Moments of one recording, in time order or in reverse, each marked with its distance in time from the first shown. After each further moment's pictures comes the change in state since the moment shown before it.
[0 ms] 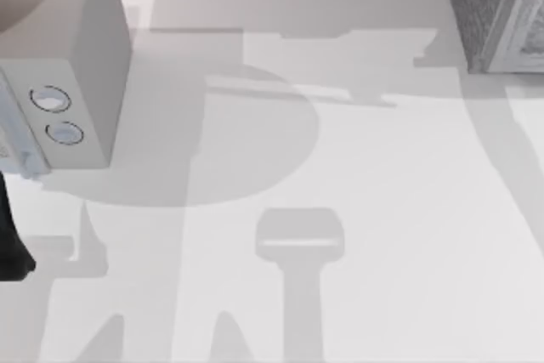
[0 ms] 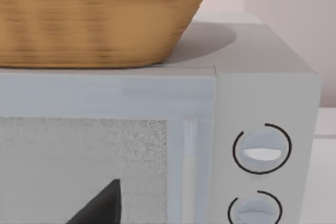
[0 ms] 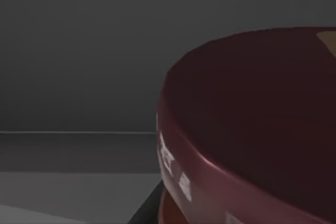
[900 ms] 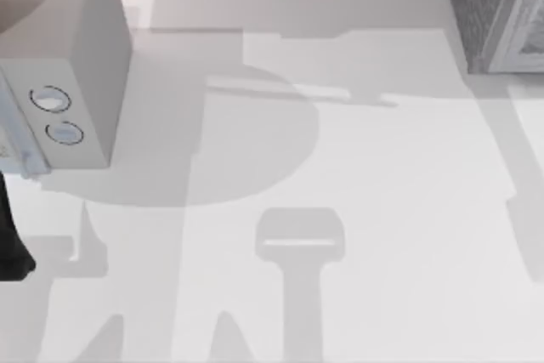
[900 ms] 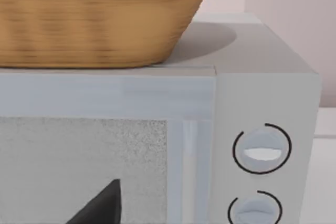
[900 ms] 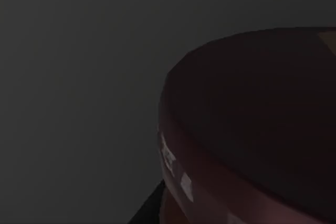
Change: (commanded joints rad) left arm 0.000 0.000 0.000 0.000 0.000 0.000; right arm -0.083 0.505 0.429 0.075 -0.072 -0.001
